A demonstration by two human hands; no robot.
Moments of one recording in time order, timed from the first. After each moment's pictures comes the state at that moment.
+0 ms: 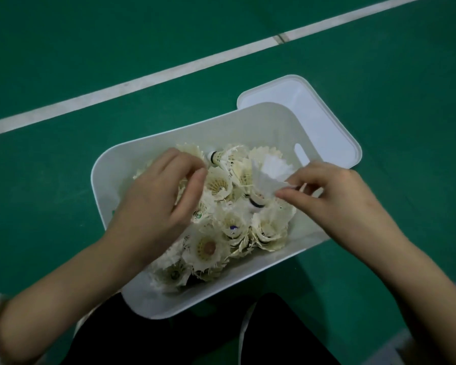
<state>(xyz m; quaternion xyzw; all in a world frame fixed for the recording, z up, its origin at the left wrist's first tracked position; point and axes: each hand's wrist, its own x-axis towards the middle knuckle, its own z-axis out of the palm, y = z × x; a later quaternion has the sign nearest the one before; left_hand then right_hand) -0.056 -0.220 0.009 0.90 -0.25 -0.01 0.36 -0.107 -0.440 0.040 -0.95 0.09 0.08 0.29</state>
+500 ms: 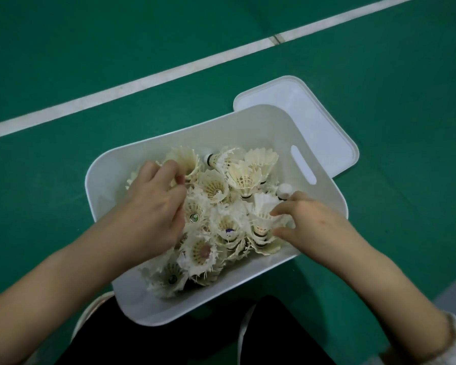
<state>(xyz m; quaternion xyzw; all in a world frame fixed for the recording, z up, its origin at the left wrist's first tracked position) -0.043 -0.202 -0.015 0.91 -0.38 -0.03 0.12 -0.115 -0.441 -0.004 -0.95 0.09 0.25 0.13</state>
